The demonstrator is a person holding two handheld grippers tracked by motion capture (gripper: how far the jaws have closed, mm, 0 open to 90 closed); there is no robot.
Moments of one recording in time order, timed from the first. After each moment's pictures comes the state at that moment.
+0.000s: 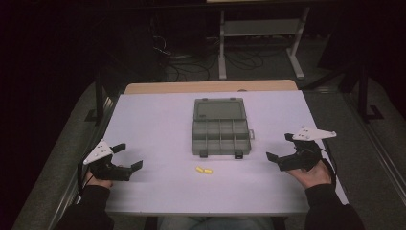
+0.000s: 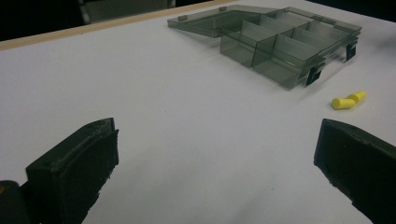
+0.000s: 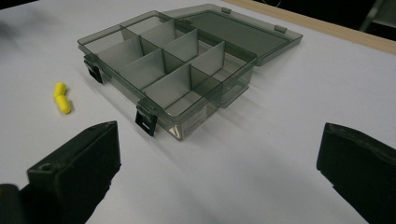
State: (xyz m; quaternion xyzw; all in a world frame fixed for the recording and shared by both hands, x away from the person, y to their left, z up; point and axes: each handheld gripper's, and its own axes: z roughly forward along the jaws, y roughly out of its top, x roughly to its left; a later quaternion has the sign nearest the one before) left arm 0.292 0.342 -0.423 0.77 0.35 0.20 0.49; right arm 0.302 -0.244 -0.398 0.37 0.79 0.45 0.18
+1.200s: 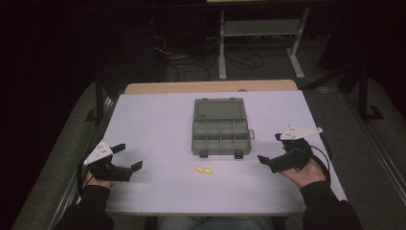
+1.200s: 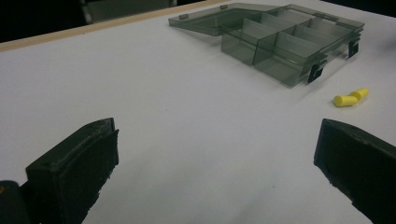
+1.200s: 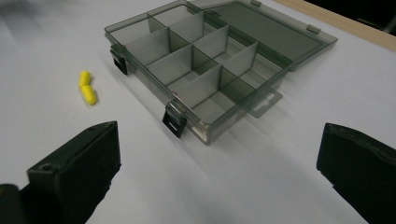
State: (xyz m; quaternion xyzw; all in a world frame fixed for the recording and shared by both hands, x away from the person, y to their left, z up) left arm 0.290 0.341 -0.423 0.77 0.35 0.20 0.49; right arm 0.302 -0.214 -0.383 0.33 0.83 0.42 0.16
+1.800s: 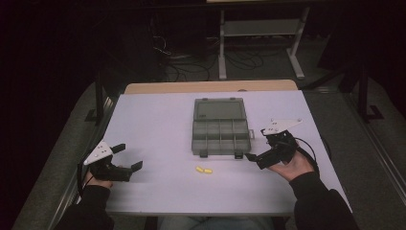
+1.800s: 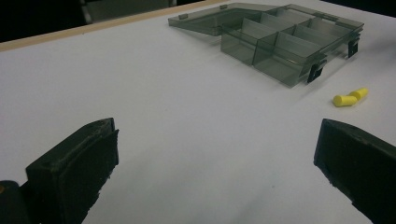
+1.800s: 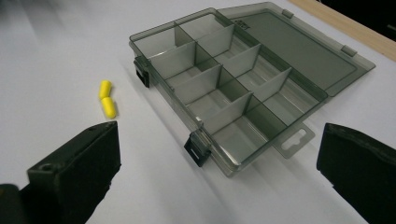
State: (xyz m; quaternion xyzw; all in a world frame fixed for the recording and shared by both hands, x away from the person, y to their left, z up) left arm 0.290 0.341 -0.423 0.77 0.35 0.20 0.49; right arm 0.317 -0.178 -0.368 0.29 0.85 0.40 0.15
